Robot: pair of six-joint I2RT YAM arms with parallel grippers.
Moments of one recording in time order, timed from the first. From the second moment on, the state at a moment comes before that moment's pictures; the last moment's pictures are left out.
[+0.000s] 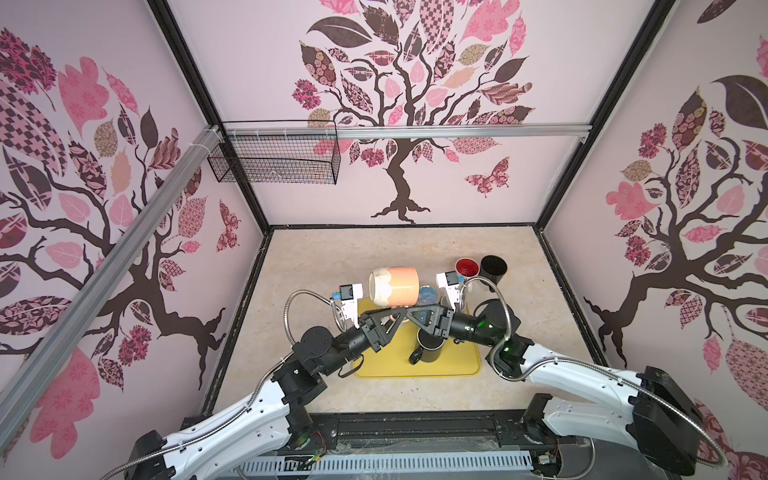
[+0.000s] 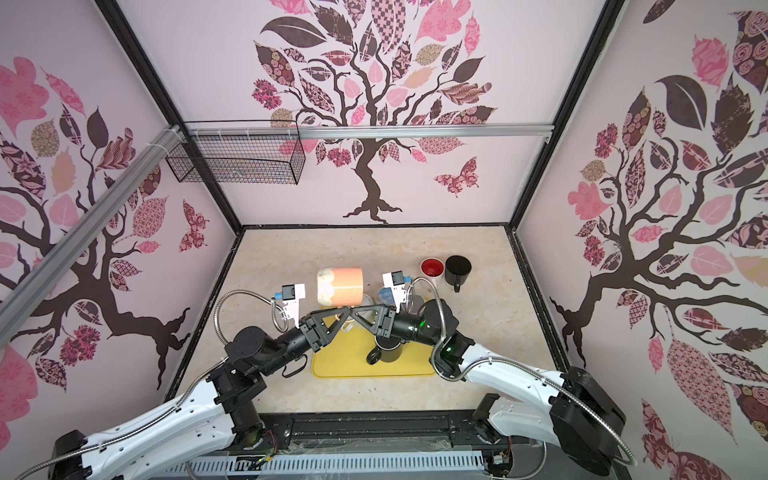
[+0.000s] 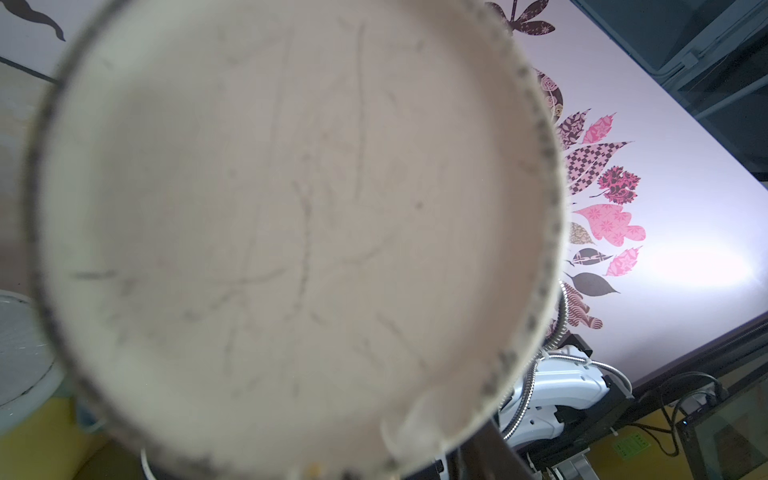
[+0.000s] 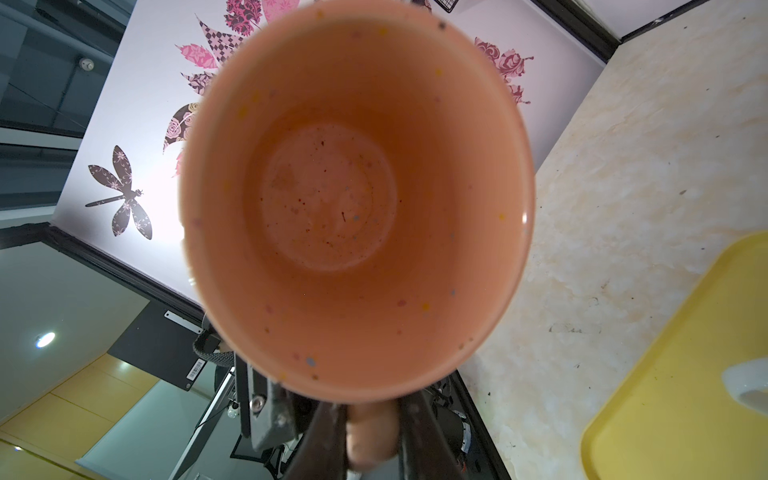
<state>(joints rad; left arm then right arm) -0.91 0.73 0.48 0.37 0.09 -0.91 0.84 1.14 0.55 0.75 -0.48 1.08</state>
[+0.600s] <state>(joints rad) -0.91 0.70 0.48 0.31 0.06 -0.92 0.84 1.13 0.56 0.74 -0.48 1.02</state>
